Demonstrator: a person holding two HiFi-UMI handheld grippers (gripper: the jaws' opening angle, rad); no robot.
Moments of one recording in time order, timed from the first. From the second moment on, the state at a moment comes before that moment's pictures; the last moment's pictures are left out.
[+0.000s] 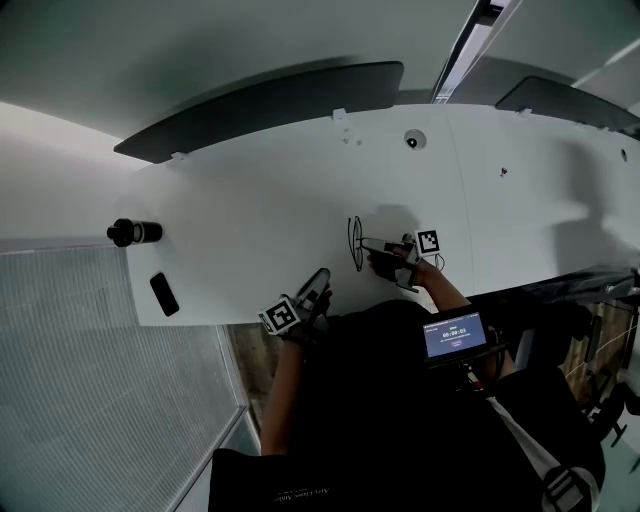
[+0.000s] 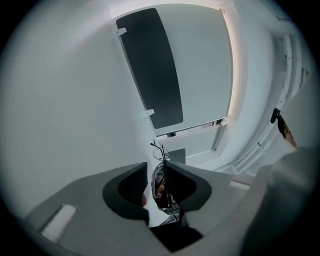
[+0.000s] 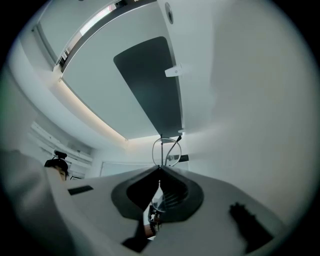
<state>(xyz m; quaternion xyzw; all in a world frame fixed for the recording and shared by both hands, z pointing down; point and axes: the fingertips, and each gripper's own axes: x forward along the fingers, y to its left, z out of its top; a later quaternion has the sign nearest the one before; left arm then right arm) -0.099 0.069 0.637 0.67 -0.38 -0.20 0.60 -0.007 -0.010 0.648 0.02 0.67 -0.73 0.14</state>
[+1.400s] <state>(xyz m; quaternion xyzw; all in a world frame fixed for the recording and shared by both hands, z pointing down) -0.092 0.063 0.495 0.72 -0.32 -0.18 0.58 -0.033 0.029 0.483 0.10 0.71 -0.68 0.14</state>
